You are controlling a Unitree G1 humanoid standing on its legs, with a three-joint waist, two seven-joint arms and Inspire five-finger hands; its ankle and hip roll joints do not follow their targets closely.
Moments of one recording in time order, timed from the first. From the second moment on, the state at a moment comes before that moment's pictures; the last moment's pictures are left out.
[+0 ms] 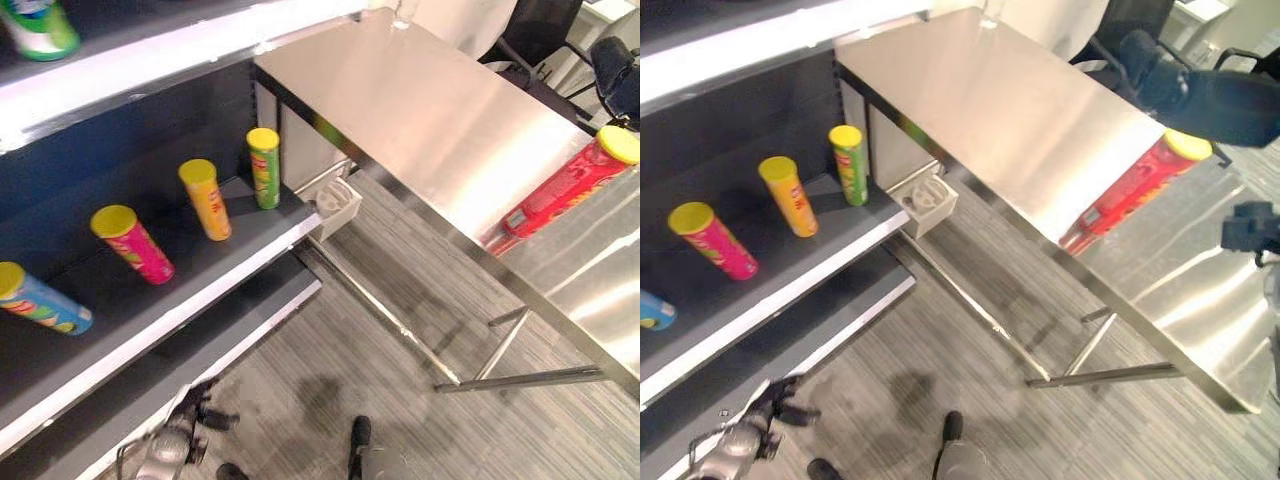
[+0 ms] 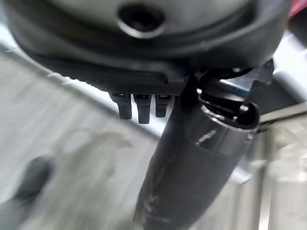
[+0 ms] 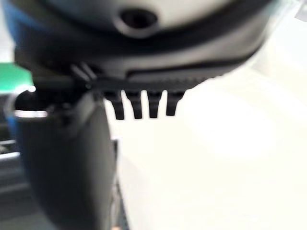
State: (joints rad) left arm 0.00 0.39 -0.18 1.02 -0.05 -0.10 0.05; right arm -0.18 -1.13 -0.43 -0.23 0.25 -0.29 -0.25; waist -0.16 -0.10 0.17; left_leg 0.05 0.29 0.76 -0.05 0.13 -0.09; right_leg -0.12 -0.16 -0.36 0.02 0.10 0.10
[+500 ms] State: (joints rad) left arm 0.02 0.34 -0.13 1.01 -0.06 -0.10 0.01; right arm -0.11 -0.92 -0.45 -0.13 0.32 -0.25 -0.25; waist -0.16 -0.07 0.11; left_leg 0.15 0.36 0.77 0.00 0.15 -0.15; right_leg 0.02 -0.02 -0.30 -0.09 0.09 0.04
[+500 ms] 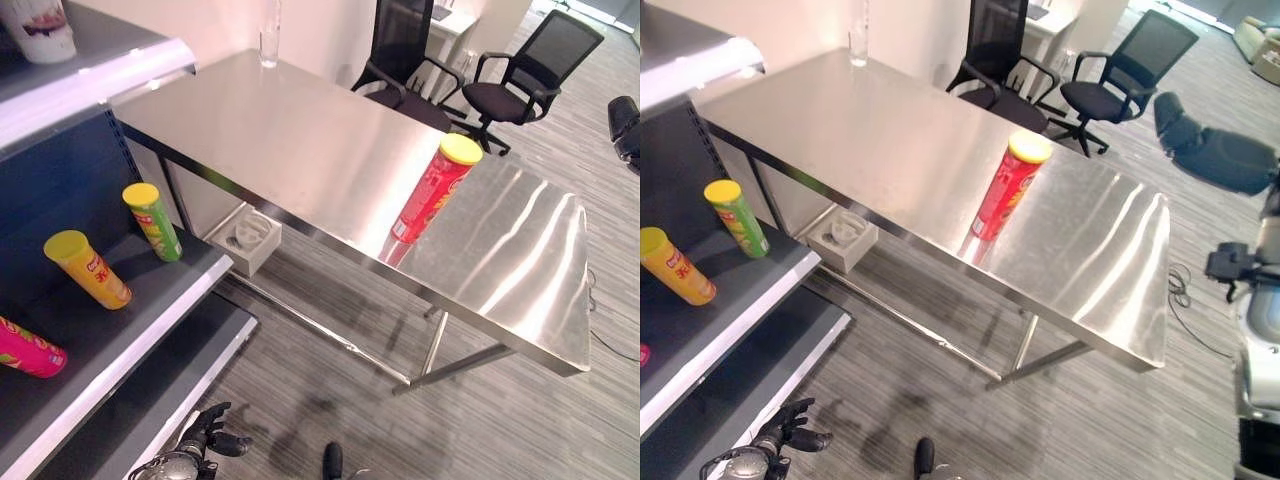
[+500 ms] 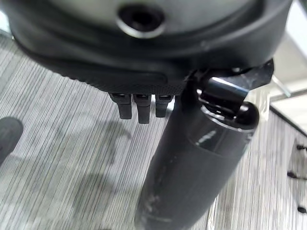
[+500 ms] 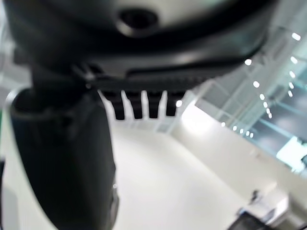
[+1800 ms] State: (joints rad) left arm 0.10 0.29 -0.14 1.01 -0.07 -0.10 0.01; right arm -0.14 -0.76 -0.25 -0.08 0.29 -0.15 -0.18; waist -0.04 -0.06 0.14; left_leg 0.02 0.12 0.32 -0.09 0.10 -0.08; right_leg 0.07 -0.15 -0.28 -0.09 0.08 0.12
